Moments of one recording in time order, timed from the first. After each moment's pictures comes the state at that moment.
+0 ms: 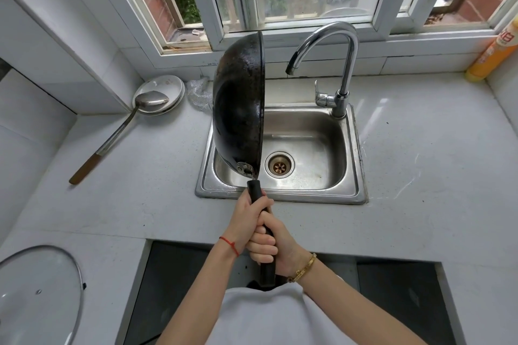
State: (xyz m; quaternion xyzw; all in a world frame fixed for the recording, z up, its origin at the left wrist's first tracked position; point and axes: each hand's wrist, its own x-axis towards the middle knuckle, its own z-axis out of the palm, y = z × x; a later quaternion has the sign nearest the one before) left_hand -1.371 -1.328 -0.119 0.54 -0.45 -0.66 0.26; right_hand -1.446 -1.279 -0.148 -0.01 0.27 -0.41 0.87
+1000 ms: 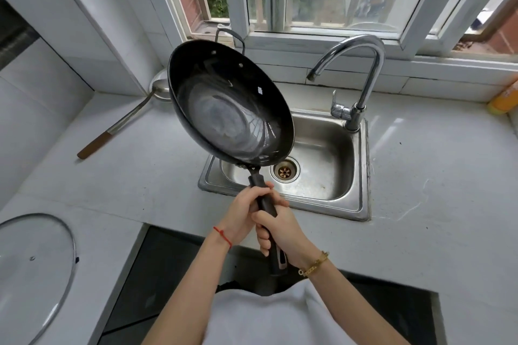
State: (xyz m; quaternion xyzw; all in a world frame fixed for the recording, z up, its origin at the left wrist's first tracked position) left_hand -1.365 -1.343 -0.125 0.39 -0.30 -0.81 0.31; right_hand -1.468 -1.291 -0.121 -0.32 0.54 -0.39 0.68
